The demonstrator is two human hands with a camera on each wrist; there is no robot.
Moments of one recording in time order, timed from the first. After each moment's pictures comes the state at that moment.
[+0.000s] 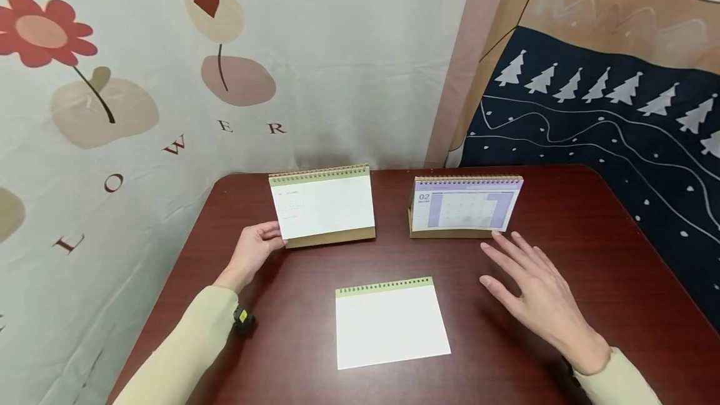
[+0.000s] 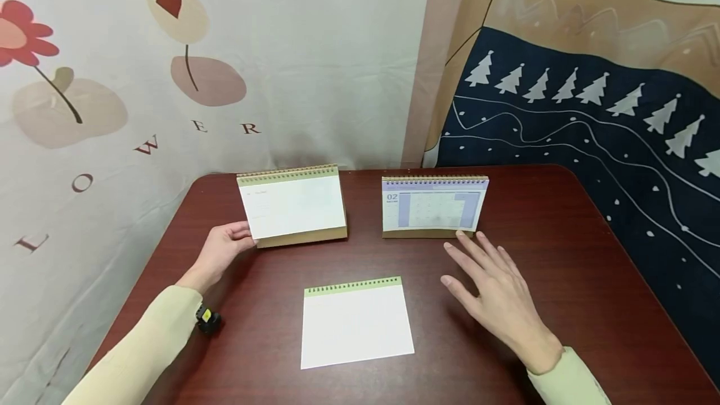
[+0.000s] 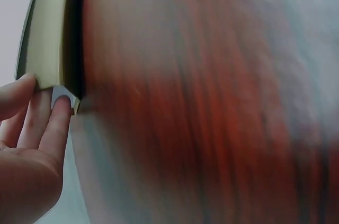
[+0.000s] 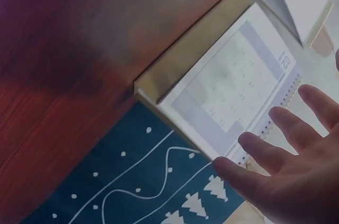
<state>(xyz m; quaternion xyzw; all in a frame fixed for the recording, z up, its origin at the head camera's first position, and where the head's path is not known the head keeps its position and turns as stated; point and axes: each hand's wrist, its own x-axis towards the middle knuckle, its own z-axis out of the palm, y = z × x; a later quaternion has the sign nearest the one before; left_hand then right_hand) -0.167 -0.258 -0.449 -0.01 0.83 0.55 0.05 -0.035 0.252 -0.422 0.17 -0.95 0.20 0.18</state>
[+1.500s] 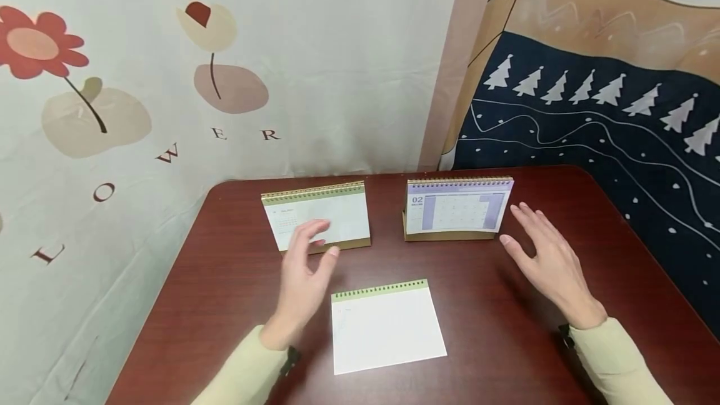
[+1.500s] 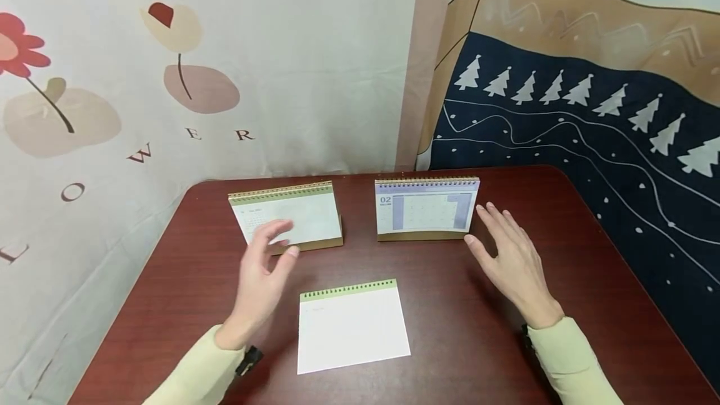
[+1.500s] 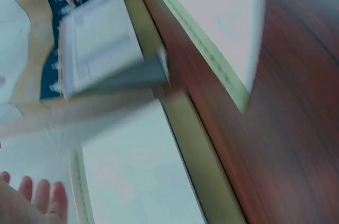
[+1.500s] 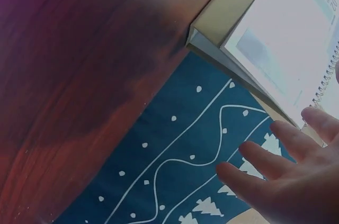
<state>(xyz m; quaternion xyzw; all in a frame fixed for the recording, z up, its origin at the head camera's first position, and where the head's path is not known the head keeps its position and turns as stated) -0.085 -0.126 -0.400 0.19 0.77 0.56 -0.22 -0.076 0.293 -0.423 0.06 -0.94 0.28 0.17</state>
